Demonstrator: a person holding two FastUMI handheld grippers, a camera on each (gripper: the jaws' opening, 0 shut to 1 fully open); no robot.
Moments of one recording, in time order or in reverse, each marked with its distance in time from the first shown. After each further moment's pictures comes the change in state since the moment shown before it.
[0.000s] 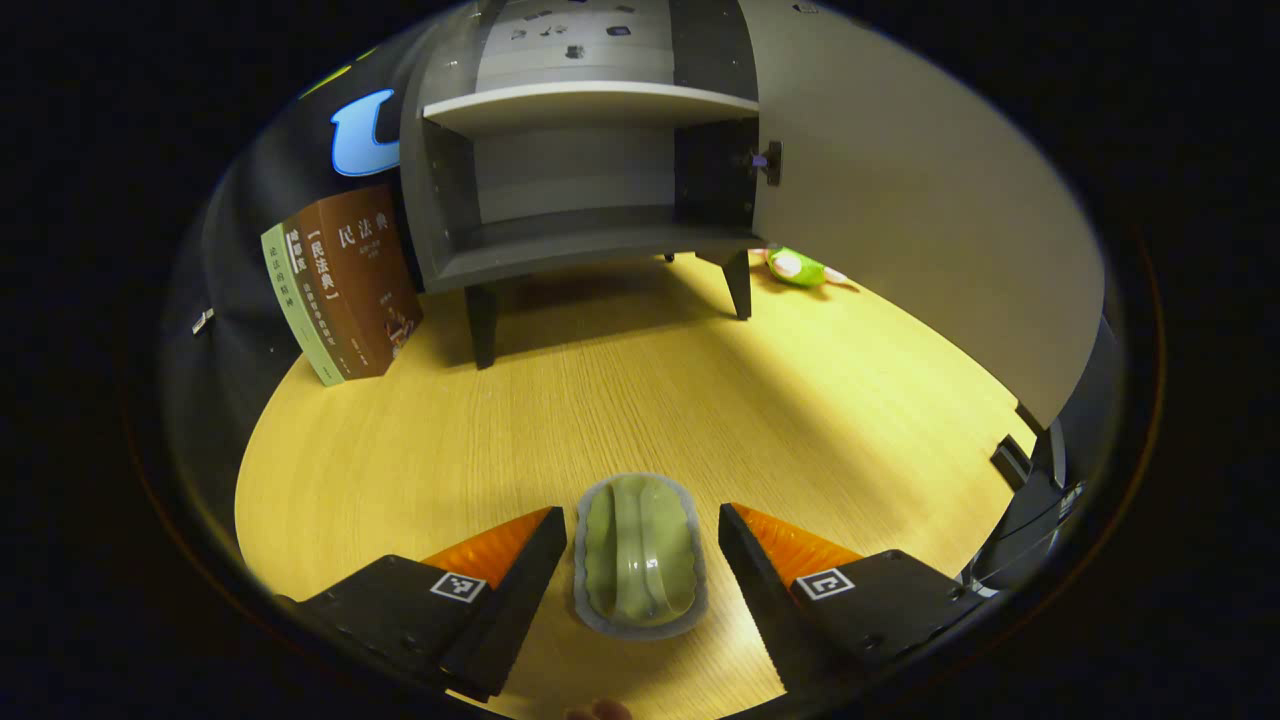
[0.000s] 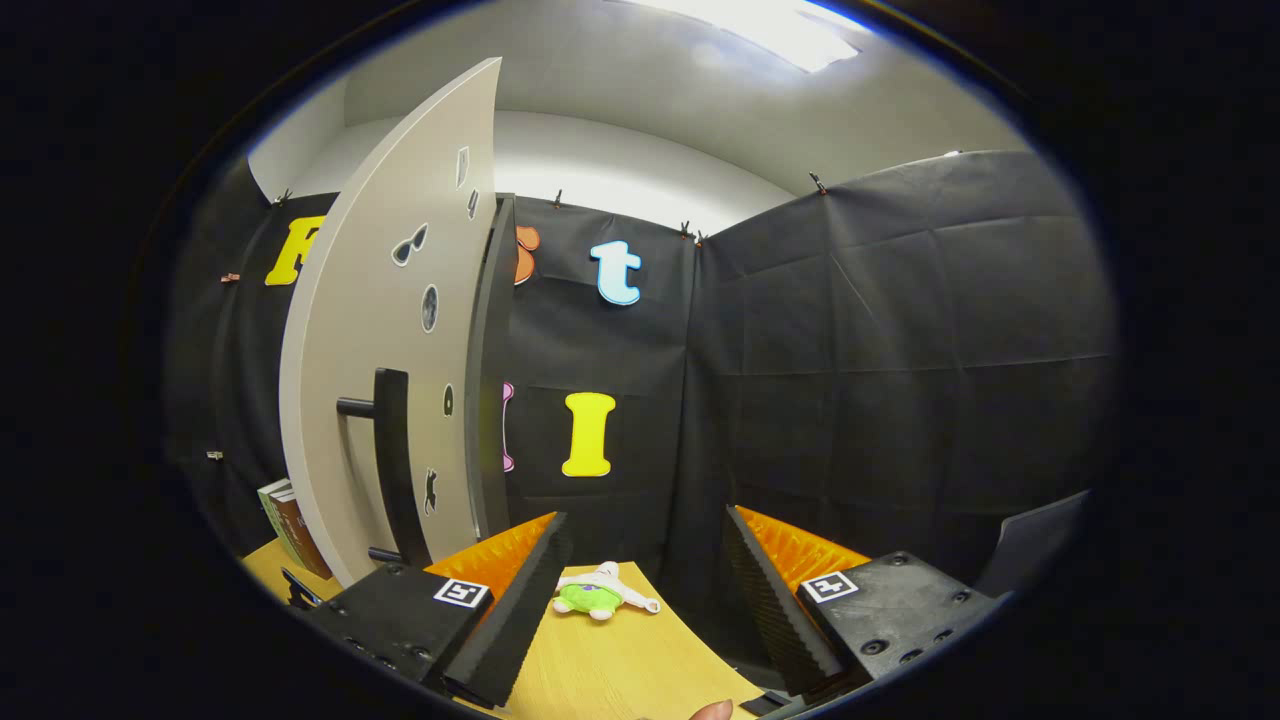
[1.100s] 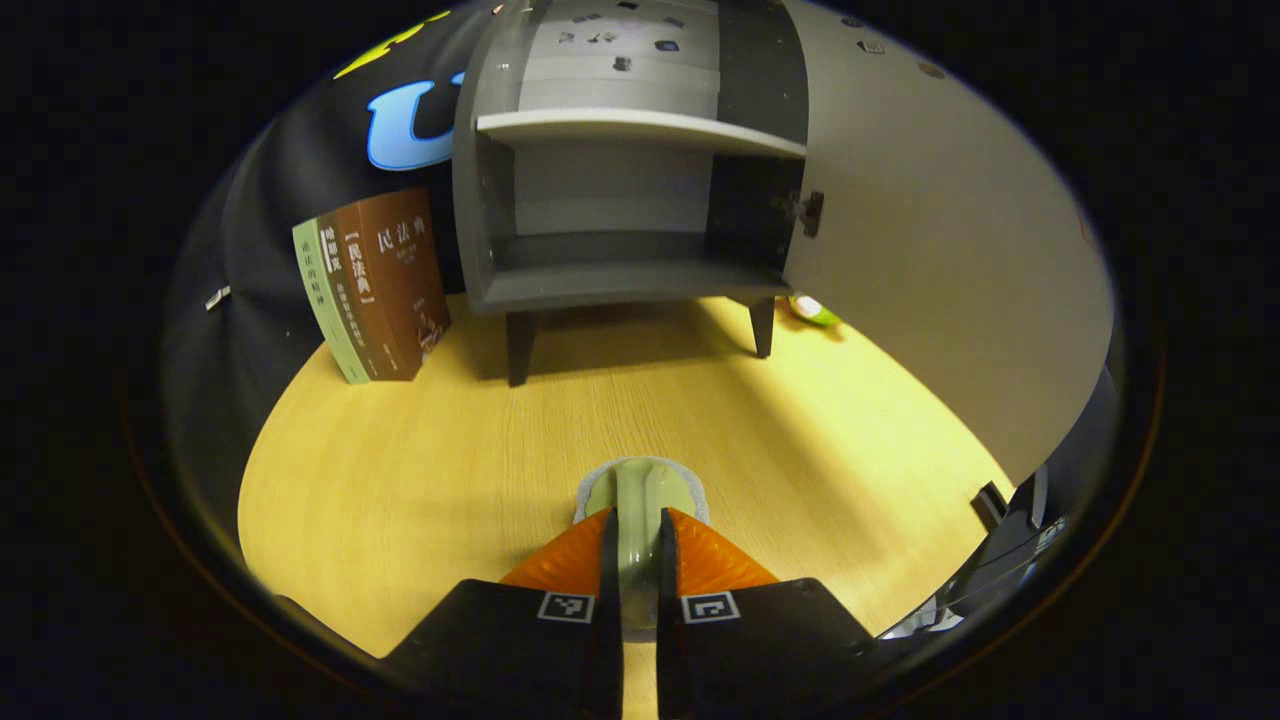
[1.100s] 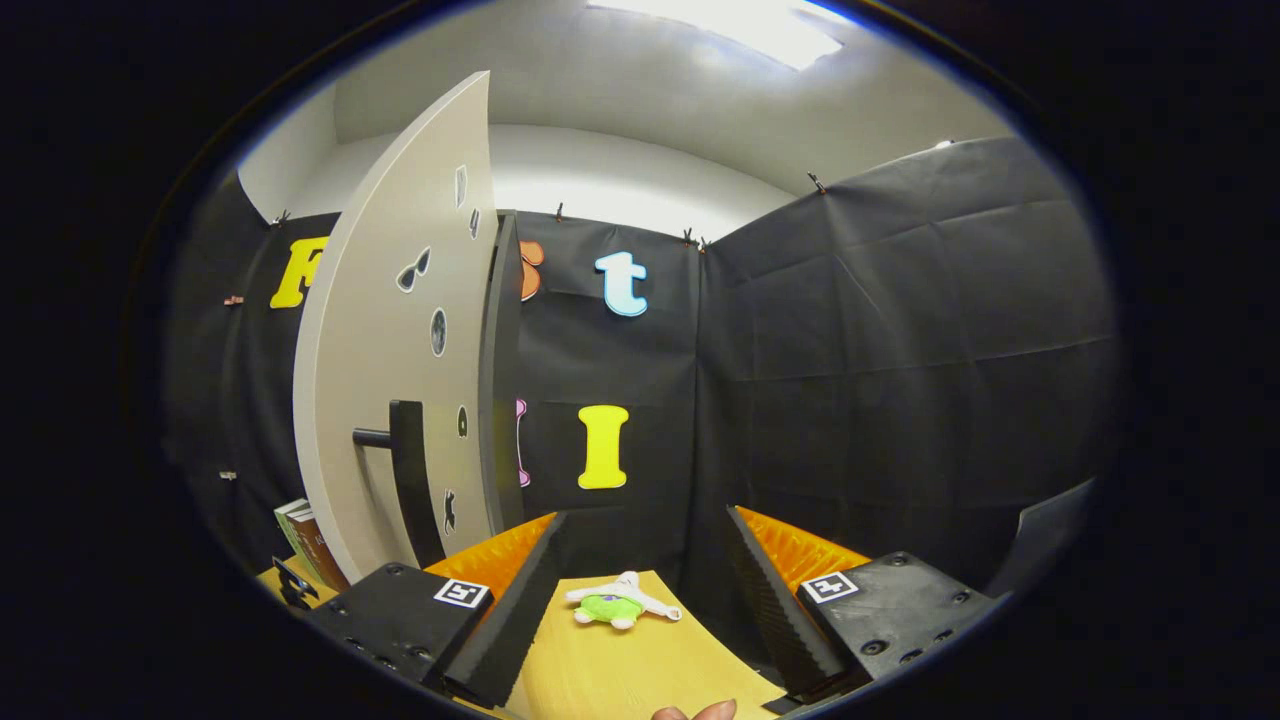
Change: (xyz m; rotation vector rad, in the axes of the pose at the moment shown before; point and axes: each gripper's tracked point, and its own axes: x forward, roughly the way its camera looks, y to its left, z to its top) left arm -0.008 0.017 0.012 -0.084 0.029 0.021; right arm 0.001 0.012 0.003 0.057 -0.020 0.010
